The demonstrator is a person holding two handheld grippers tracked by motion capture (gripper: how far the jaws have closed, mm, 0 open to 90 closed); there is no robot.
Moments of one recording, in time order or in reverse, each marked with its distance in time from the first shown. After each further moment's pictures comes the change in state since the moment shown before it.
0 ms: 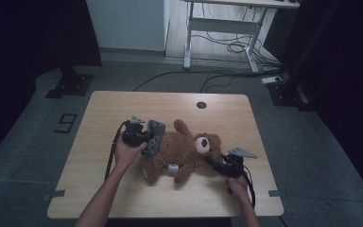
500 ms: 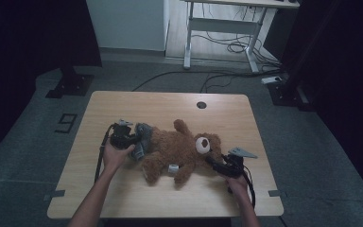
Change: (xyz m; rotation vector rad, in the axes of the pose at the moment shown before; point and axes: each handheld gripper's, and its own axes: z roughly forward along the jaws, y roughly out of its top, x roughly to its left) left arm 0.032 -0.019 -0.015 0.037 0.065 -0.048; right arm 0.000 0.000 0.000 0.003 0.000 0.003
